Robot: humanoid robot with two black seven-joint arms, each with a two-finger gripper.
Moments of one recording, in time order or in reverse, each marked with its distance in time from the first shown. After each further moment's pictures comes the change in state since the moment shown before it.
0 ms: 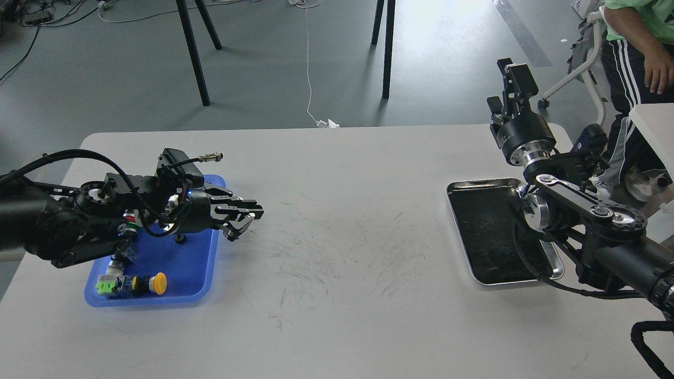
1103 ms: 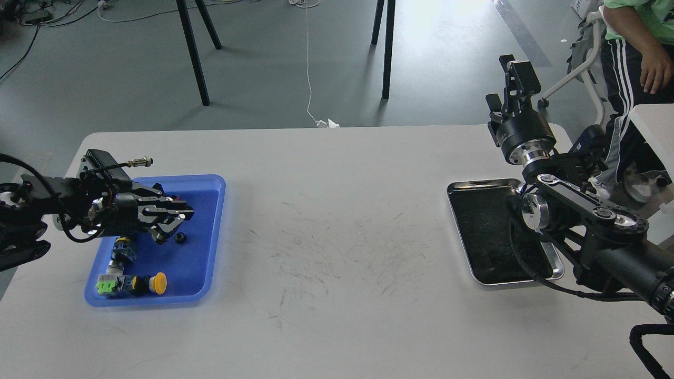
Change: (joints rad) left arm 0.043 0.180 -0.013 0.018 0.136 0.005 -0.019; right arm -0.022 -0.001 0.041 0.039 0.000 0.001 0.000
